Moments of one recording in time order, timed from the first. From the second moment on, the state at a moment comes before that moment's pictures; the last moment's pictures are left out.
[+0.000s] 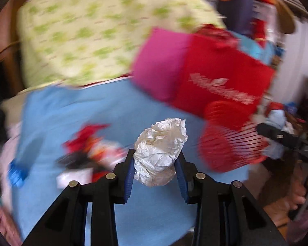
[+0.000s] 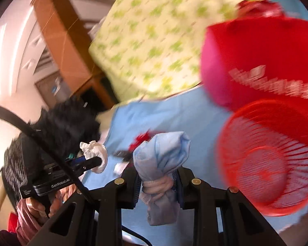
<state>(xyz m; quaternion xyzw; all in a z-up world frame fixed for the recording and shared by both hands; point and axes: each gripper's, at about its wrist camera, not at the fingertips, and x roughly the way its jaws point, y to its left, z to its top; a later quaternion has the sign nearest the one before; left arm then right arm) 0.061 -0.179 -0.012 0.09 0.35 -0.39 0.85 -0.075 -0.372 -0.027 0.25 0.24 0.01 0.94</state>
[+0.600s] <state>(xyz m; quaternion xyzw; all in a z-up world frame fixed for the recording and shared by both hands) 0.061 -0.329 -0.043 0.15 0.37 -0.44 0.80 -0.134 -0.541 -0.082 0.43 0.22 -0.09 0.87</state>
